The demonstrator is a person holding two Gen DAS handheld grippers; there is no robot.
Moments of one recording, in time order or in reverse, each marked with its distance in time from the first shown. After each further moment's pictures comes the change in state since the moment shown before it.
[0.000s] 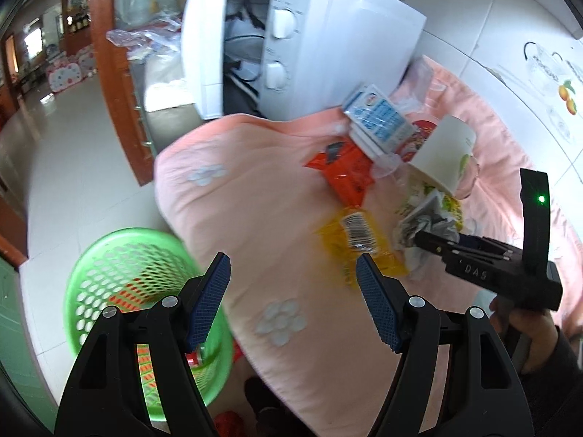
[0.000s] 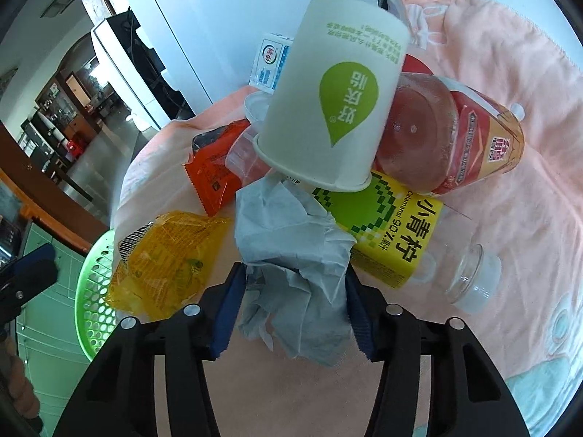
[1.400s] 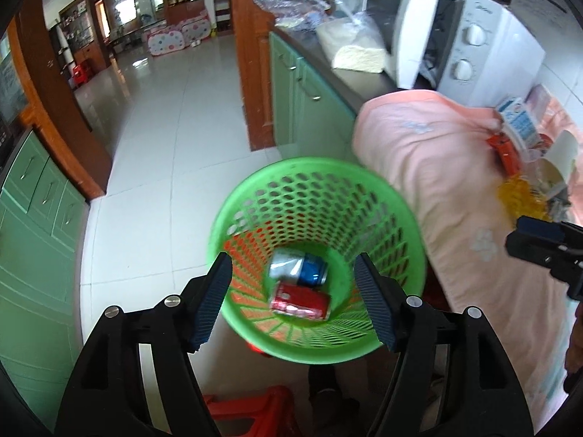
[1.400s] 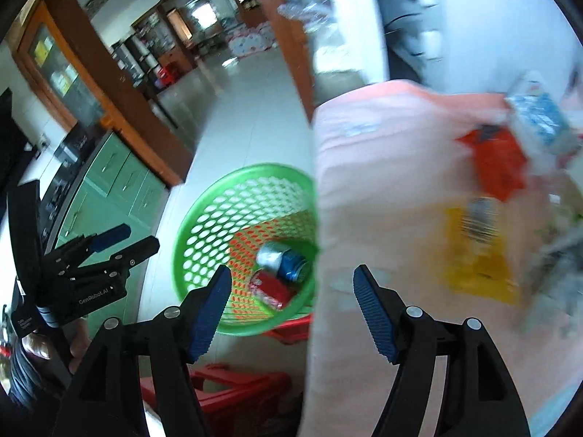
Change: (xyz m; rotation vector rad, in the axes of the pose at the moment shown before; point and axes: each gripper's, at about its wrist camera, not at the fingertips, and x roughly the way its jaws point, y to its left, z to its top) left arm -0.066 0.161 -0.094 -0.205 -0.008 0.341; right arm -0.011 0.186 -0.036 -0.312 0.101 0.272
